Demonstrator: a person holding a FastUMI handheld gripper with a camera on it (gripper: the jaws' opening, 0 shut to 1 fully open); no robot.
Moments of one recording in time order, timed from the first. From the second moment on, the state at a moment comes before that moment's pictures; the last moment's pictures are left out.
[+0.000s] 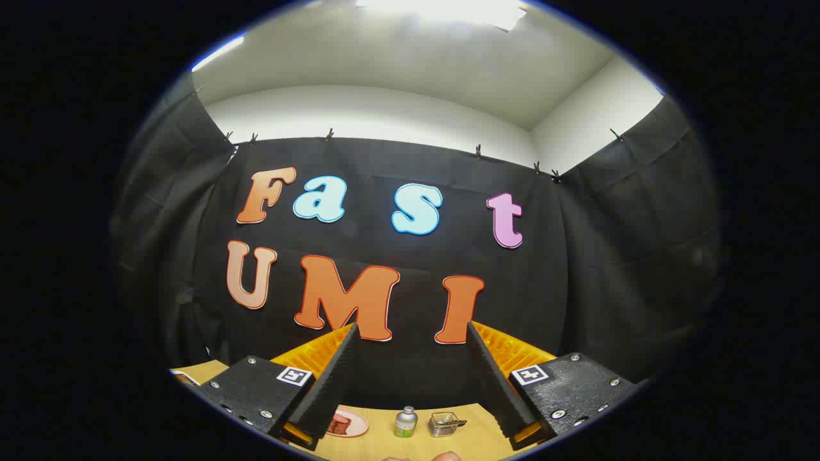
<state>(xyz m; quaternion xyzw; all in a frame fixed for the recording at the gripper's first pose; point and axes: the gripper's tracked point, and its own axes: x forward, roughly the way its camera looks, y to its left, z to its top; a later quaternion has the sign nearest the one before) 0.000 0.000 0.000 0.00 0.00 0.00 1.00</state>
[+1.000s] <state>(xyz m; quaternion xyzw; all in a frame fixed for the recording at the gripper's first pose) -0.004 -0.016 -0.005 0.00 0.01 0.00 1.00</state>
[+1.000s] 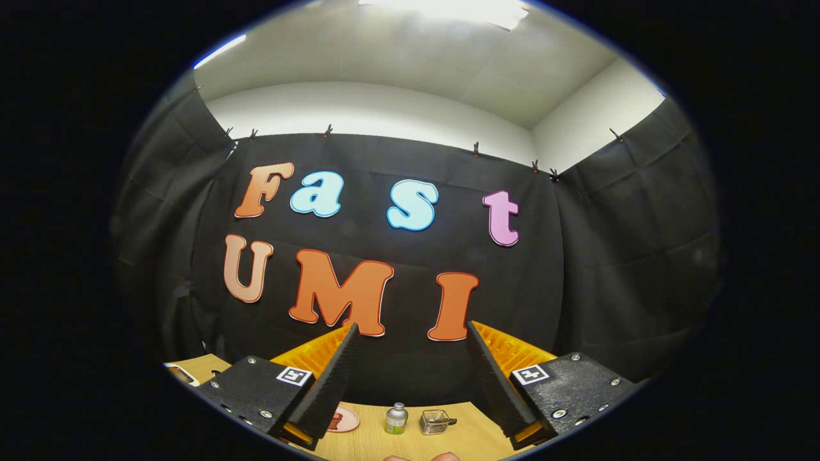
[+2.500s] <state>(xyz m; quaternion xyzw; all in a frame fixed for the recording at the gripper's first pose) -0.097 0.038 -0.280 -0.05 0.37 0.11 0.92</state>
